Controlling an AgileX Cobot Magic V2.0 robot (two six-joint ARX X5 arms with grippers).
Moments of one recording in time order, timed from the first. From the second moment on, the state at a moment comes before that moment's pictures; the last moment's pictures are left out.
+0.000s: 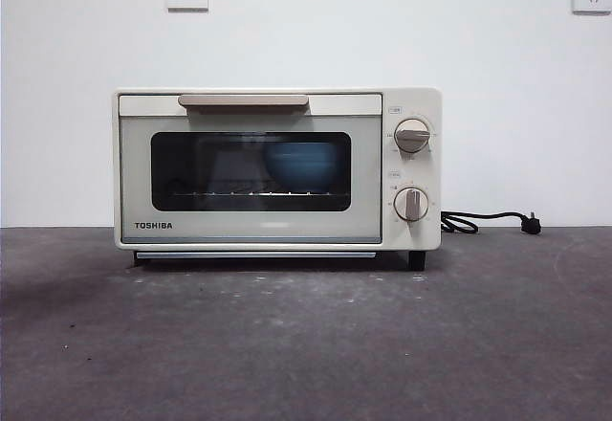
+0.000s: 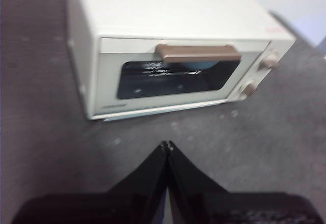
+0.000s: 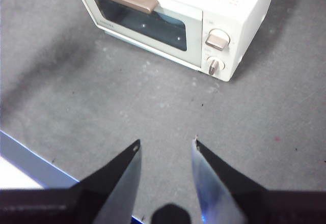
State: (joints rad) left arm -0.03 0.72 0.93 -0.69 0.40 -0.08; right arm 0.56 1.00 1.54 -1.25 -0.03 0.05
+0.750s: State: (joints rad) left arm -0.05 0.71 1.12 -0.91 0.34 0.02; right arm 0.56 1.02 1.54 -1.27 -0.03 0.04
